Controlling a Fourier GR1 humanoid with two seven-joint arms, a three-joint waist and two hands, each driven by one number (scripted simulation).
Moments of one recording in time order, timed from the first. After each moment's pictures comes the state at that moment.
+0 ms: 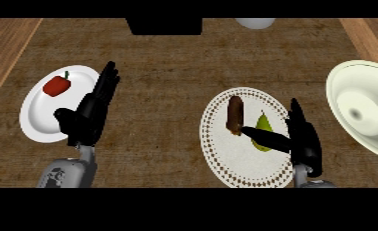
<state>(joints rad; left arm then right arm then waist) -0.15 0.11 -0.08 -1.53 0.00 0.10 0.08 -0.01 -0.08 0.15 -1.60 0.14 -0.49 0.65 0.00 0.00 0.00</state>
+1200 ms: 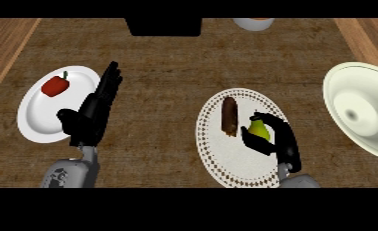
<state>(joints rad) -0.15 0.08 -0.07 -1.54 -0.03 0.08 0.08 -0.06 -0.09 0.22 -1.35 0.27 -0.37 0.50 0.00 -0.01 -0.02</state>
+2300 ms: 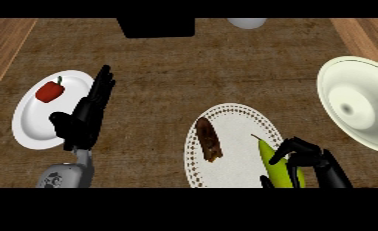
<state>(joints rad) -0.12 0.08 -0.04 -1.54 -0.04 0.08 0.08 0.25 -0.37 0.33 -1.96 0.28 -0.17 -0.09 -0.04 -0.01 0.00</state>
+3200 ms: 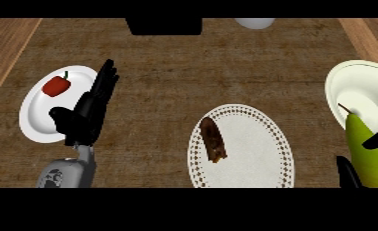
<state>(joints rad) -0.15 0.07 -0.04 -1.57 -0.04 0.07 0.11 0.09 -0.55 -0.01 -2.39 0.29 -0.08 0.47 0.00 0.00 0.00</state>
